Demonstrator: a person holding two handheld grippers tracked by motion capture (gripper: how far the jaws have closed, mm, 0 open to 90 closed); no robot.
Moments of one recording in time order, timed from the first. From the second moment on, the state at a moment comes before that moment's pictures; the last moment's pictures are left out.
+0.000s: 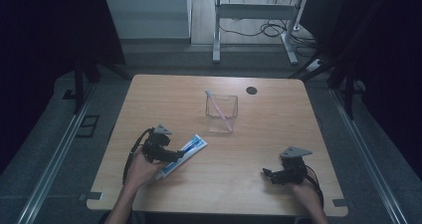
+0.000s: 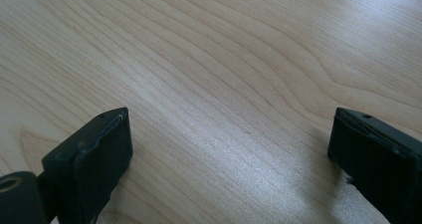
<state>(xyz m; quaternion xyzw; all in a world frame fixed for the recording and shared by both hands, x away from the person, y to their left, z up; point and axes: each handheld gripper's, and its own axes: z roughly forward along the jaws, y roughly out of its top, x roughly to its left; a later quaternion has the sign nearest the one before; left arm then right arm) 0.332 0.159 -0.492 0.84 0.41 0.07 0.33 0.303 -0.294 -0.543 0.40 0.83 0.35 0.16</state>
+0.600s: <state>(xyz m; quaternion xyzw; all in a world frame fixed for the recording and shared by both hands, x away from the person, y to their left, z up) 0.328 0.148 -0.509 0.88 0.39 0.07 0.27 0.303 -0.294 -0.543 0.40 0.83 0.35 0.16</state>
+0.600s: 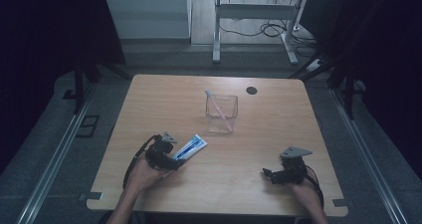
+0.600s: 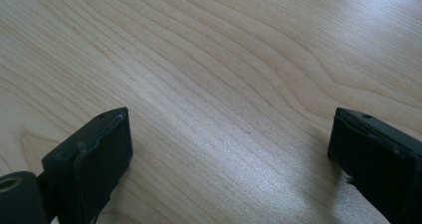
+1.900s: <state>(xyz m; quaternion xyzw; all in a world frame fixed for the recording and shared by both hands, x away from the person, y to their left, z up) 0.338 0.143 -0.503 0.88 0.41 0.05 0.25 0.303 -0.294 -0.543 0.40 0.83 0.35 0.16</state>
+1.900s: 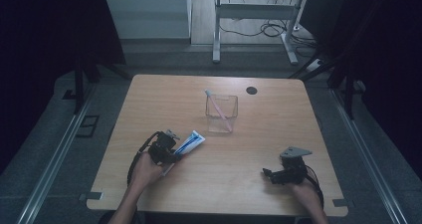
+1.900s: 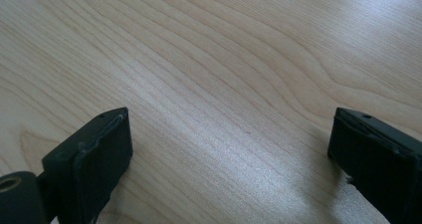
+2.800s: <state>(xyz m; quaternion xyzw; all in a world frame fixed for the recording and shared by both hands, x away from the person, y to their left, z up) 0.338 0.144 -0.463 0.85 0.39 0.07 0.35 0.303 -0.294 -0.543 0.40 0.83 0.35 0.16</state>
